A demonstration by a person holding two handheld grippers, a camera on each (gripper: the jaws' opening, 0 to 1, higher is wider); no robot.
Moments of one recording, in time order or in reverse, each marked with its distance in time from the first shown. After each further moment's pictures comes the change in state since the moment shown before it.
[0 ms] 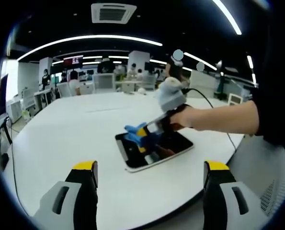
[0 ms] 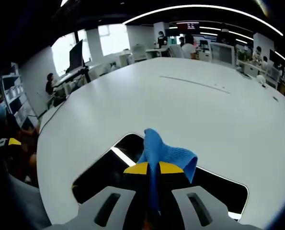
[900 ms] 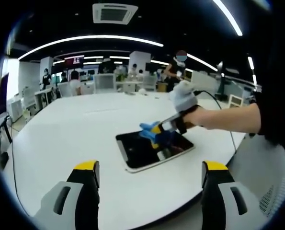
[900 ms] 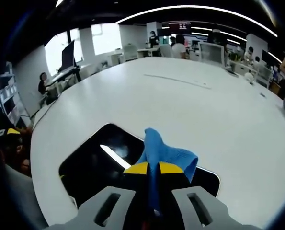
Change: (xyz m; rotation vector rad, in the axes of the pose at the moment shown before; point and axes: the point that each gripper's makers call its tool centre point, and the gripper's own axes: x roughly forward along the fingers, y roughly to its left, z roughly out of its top) left arm -0.001 0.000 0.001 -0.009 -0.007 0.005; right arm -0.028 -0.040 -0.017 0.005 0.002 -0.080
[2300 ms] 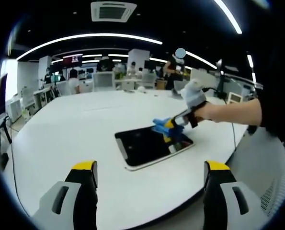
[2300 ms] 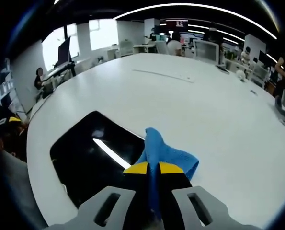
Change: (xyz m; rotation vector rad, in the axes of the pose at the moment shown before) left arm 0.002 0.001 -0.004 0.011 0.018 -0.007; right arm -0.031 -0.054 -0.025 -0.009 0.042 -0.057
